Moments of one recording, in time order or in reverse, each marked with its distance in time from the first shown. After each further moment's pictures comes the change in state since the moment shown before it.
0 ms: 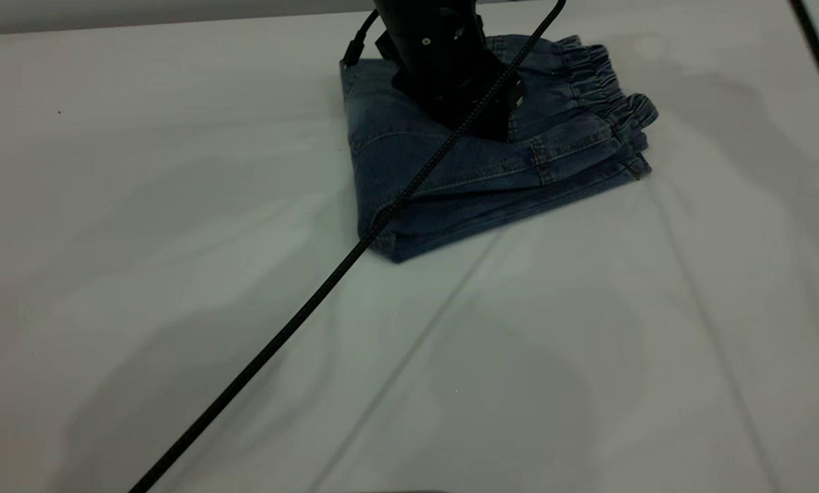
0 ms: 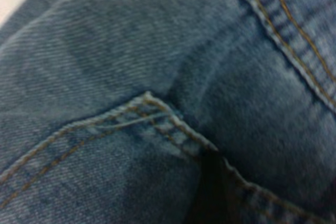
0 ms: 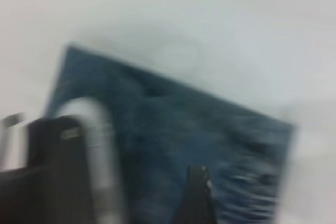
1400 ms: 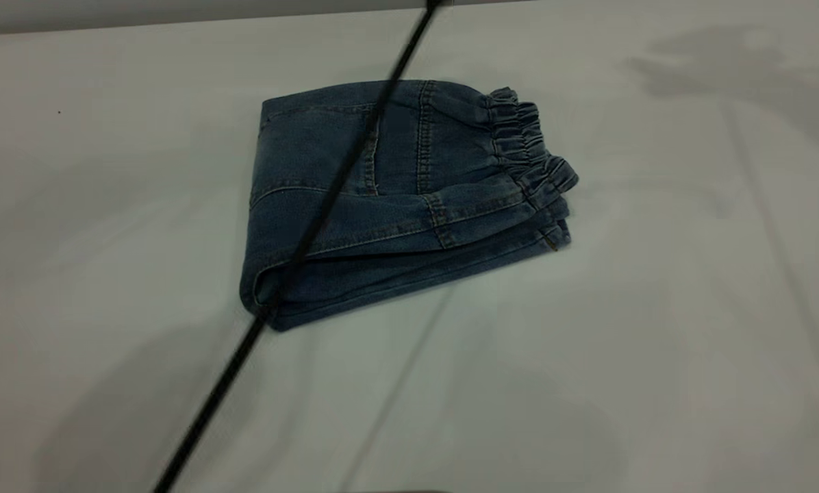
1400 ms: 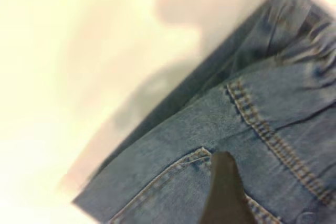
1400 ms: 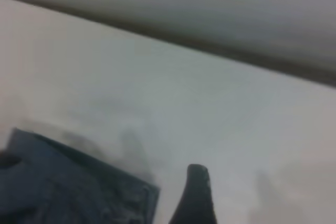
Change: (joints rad) left arm -0.003 -0.162 -0.316 0.223 0.478 -0.117; right arm -0.128 -0.204 -0.114 0.014 0.146 0.020
